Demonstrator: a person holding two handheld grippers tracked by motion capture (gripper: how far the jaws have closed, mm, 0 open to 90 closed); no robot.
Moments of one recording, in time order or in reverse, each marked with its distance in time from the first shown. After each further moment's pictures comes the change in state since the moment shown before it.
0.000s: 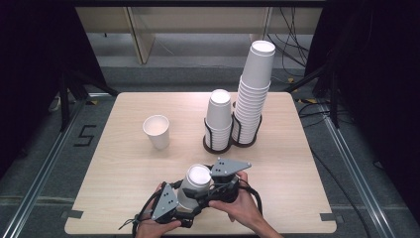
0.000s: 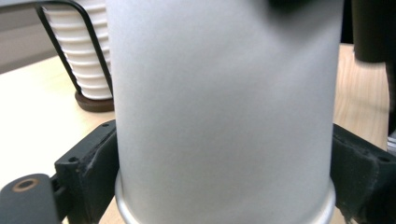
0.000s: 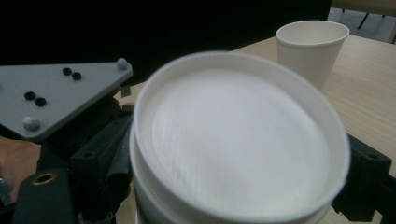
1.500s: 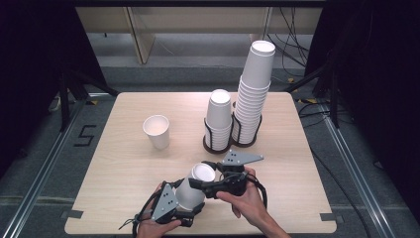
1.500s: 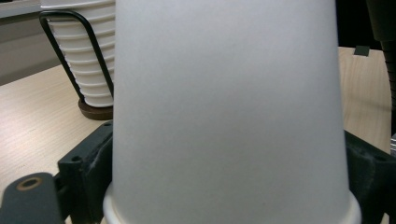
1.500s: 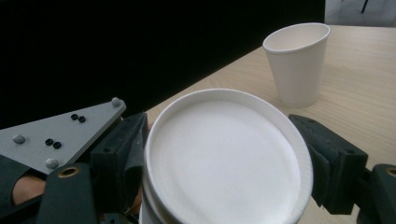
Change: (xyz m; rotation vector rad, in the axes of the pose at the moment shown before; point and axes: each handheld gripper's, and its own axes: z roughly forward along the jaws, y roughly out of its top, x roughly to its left) left arm 0.001 0.002 -0.001 -0.041 0.008 0.012; right arm -0.013 0.006 -0.016 -0.072 0.026 0.175
